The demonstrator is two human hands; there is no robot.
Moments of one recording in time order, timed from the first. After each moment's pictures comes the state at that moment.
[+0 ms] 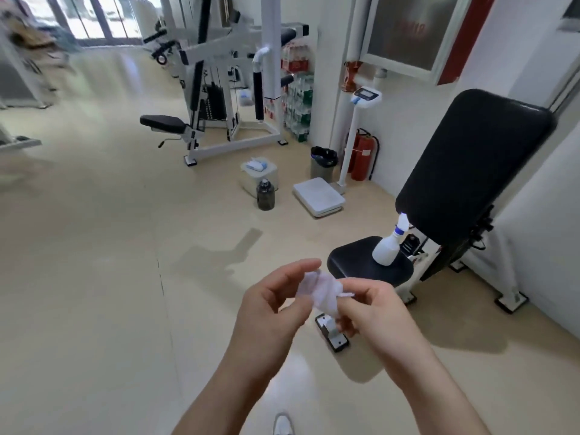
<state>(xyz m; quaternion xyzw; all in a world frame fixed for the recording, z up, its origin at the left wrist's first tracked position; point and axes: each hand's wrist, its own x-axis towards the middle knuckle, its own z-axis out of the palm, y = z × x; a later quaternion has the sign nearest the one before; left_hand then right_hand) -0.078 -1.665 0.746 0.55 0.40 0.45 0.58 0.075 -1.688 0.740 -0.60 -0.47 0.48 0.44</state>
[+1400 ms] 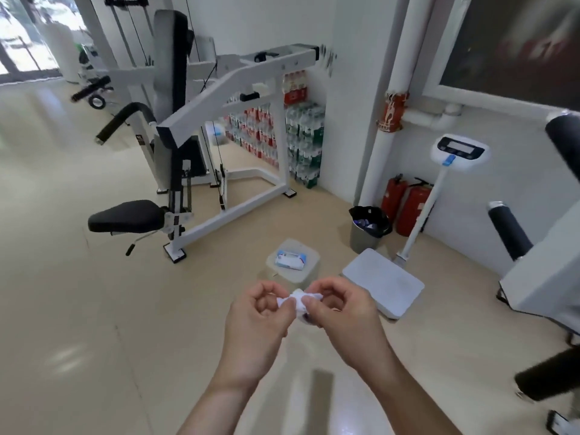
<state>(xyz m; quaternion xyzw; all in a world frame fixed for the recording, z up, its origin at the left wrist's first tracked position) -0.272 -0.625 0.718 0.58 0.47 0.38 0.54 -0.144 -0.677 0.713 -0.64 -0.39 0.36 0.55</state>
